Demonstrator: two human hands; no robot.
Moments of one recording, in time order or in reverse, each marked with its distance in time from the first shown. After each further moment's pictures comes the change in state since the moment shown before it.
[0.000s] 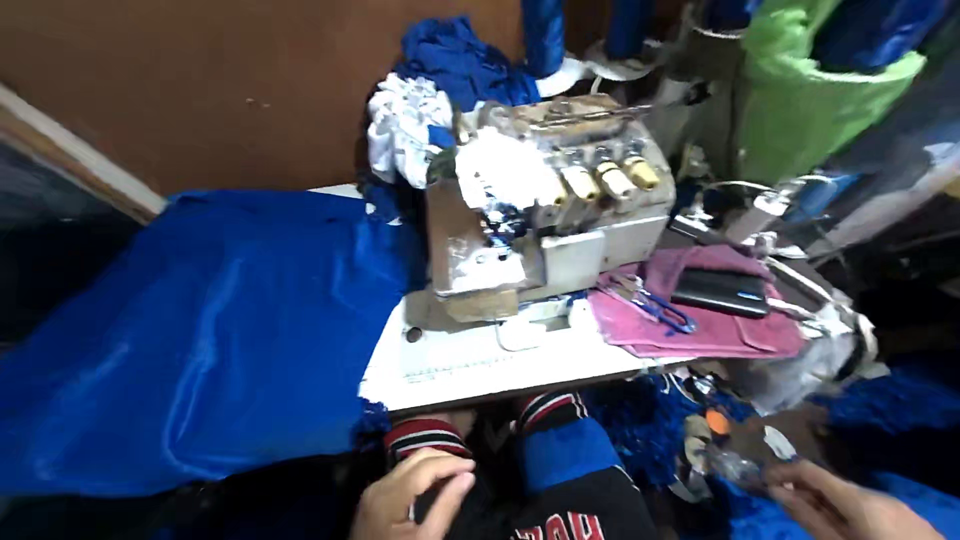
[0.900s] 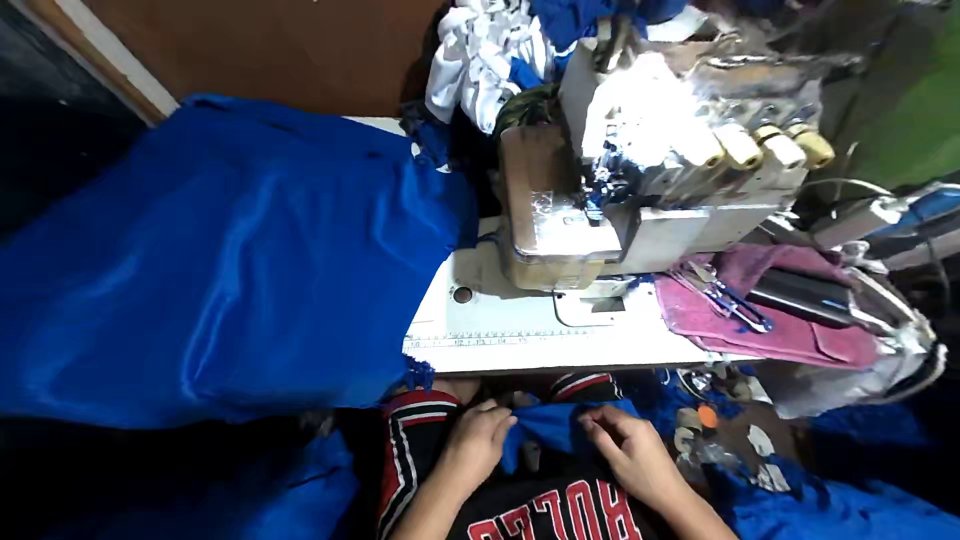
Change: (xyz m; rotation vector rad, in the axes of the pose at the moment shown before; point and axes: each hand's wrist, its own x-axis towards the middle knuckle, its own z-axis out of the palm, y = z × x) left_hand 0.003 -0.114 0.074 0.176 -0.377 -0.345; right_hand 0.120 -0.109 0.186 0.296 0.048 -0.315
